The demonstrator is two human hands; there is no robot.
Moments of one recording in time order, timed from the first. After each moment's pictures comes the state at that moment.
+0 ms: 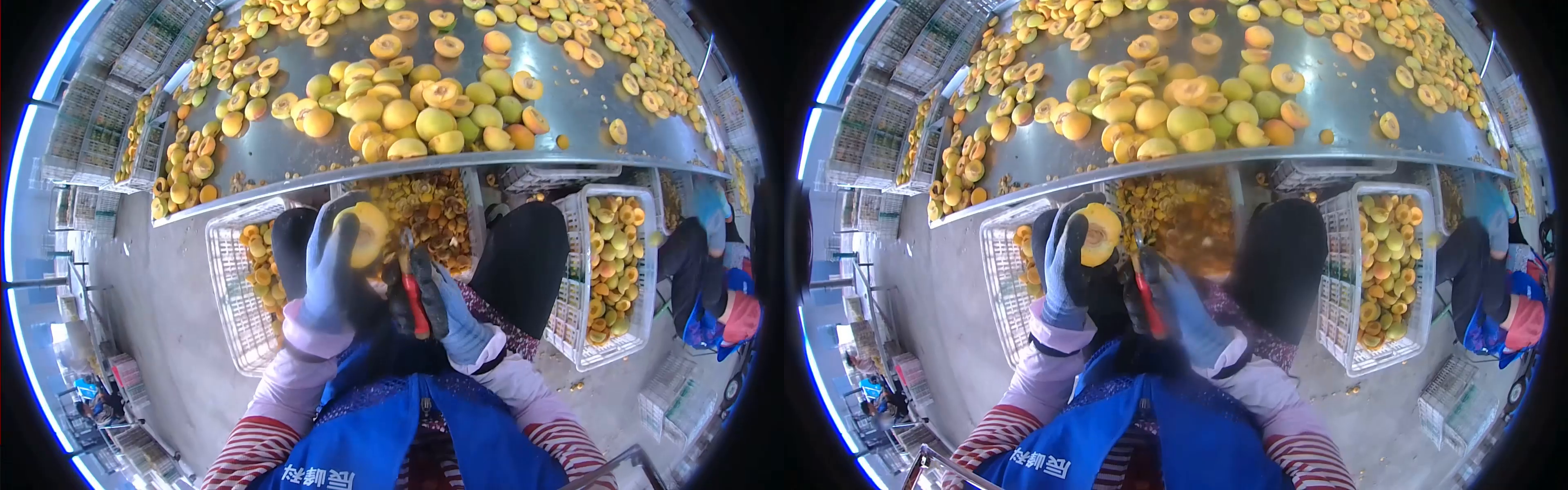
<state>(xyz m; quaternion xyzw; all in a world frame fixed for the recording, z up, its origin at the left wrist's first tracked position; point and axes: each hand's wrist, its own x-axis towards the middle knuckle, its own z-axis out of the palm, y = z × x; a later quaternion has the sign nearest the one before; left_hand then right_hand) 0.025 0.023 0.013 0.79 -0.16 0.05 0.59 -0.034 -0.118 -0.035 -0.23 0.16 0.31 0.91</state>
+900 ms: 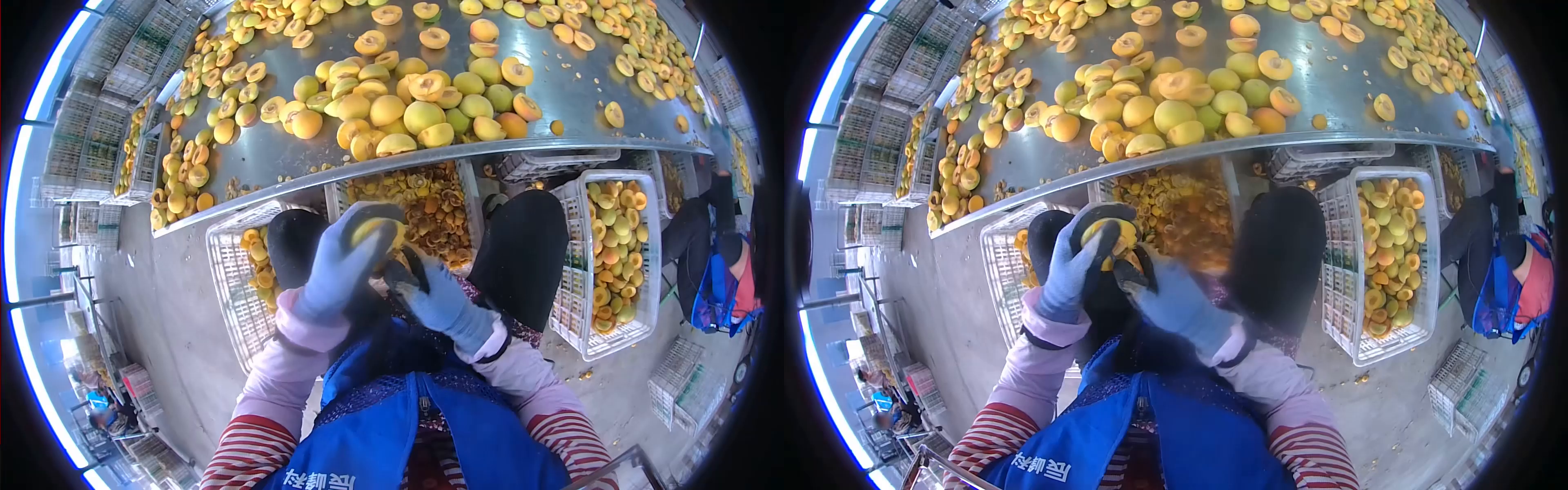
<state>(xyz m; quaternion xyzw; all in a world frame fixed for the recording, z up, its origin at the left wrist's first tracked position) 0.034 0.015 0.005 0.67 -0.05 -0.22 0.71 -0.031 -0.127 -0.038 -0.69 -0.08 0.00 0.72</state>
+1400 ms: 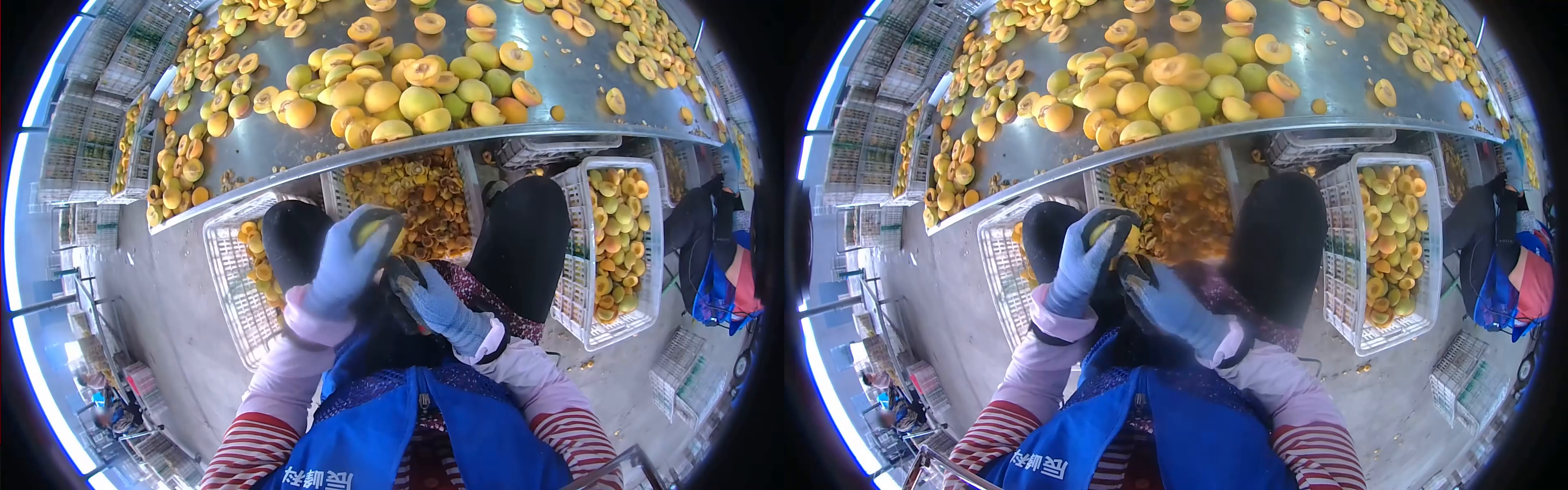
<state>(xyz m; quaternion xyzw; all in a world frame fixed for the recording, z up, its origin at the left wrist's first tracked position) 0.023 0.013 -0.019 0.75 -0.06 -0.18 0.63 -0.053 -0.118 -0.047 -0.40 0.15 0.27 0.87</state>
